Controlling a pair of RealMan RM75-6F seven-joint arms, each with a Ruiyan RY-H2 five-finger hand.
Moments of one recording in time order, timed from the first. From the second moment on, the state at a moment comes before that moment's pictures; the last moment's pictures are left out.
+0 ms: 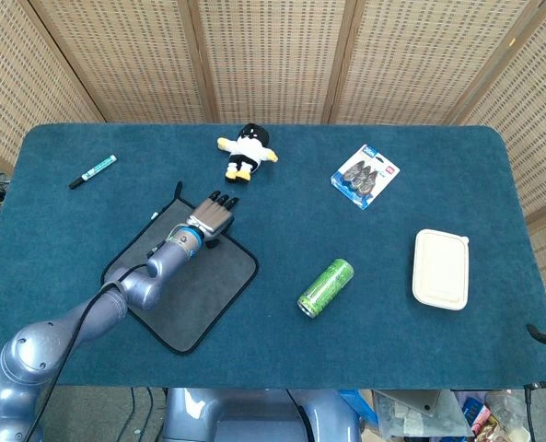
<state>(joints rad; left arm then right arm) -1.20 -1.80 -0.14 -0.71 1.02 0.32 0.29 0.05 -1.17 0.19 -1.47 -1.17 1.40 -0.11</state>
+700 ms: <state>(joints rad) -1.21 -1.80 -0.11 -0.73 0.95 0.36 0.34 0.05 -1.17 0.19 -1.47 -1.17 1.39 -0.10</state>
